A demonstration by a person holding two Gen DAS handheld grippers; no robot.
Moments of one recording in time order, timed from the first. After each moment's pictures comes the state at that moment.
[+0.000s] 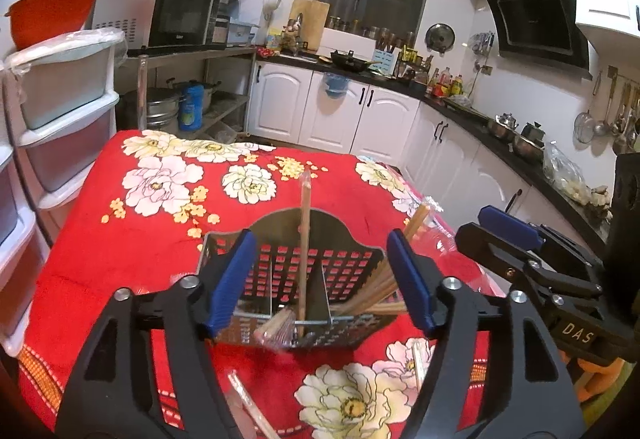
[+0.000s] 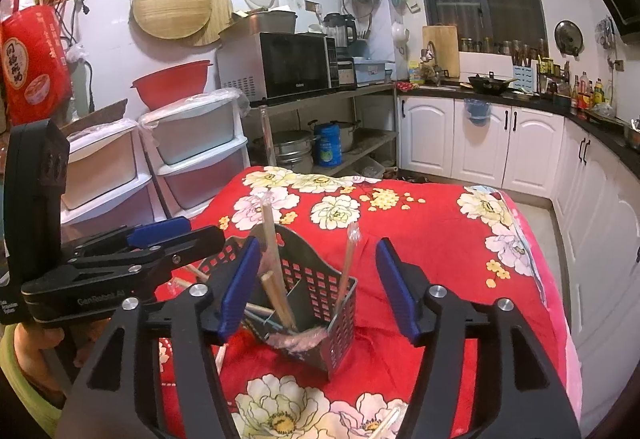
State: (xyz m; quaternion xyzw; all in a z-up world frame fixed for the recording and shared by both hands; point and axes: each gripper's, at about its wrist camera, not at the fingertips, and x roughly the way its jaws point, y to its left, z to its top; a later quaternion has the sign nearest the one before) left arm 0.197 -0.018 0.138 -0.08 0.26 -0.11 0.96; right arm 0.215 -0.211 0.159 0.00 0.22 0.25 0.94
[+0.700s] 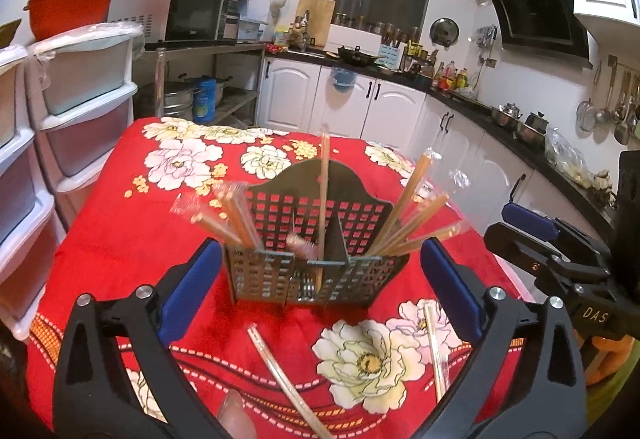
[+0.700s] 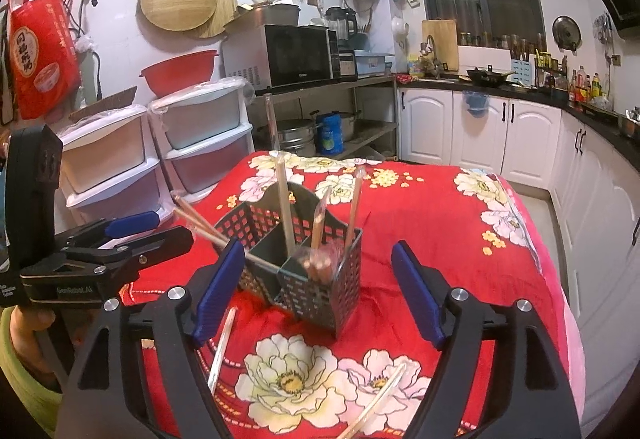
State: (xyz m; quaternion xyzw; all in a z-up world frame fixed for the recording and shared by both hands) left arm 0.148 -0.006 0.118 -0.07 0.26 -0.10 0.96; right arm 0.174 -0.219 0.137 0.00 0.23 0.25 0.94
